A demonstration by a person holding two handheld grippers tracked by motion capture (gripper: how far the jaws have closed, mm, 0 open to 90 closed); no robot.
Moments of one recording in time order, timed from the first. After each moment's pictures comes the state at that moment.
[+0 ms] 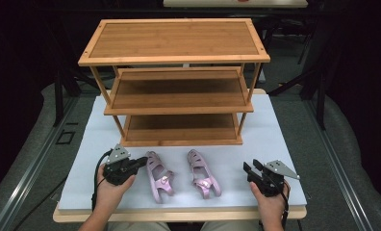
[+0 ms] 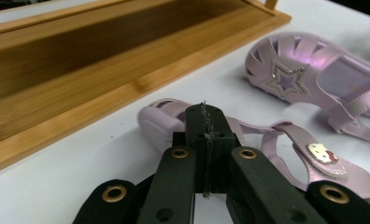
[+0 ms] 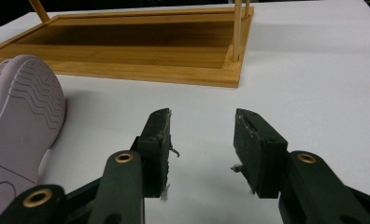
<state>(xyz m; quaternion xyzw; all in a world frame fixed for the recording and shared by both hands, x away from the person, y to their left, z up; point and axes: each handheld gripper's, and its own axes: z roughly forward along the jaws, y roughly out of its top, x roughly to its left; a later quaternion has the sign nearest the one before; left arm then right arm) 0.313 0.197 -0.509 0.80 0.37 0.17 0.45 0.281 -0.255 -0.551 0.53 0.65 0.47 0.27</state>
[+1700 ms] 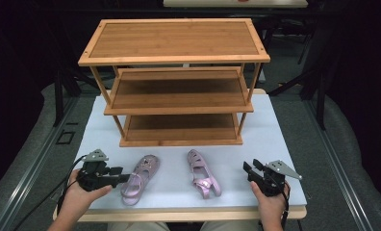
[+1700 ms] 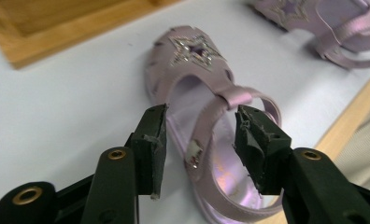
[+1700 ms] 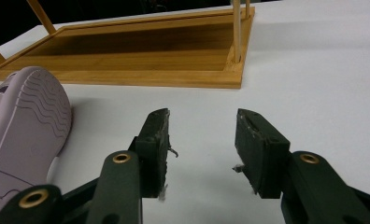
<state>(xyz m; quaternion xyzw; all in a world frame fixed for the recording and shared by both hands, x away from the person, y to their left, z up) 0.300 0.255 -0.498 0.84 0.41 0.05 0.36 0.282 -0.258 -0.553 0.54 0.64 0.49 0.26</state>
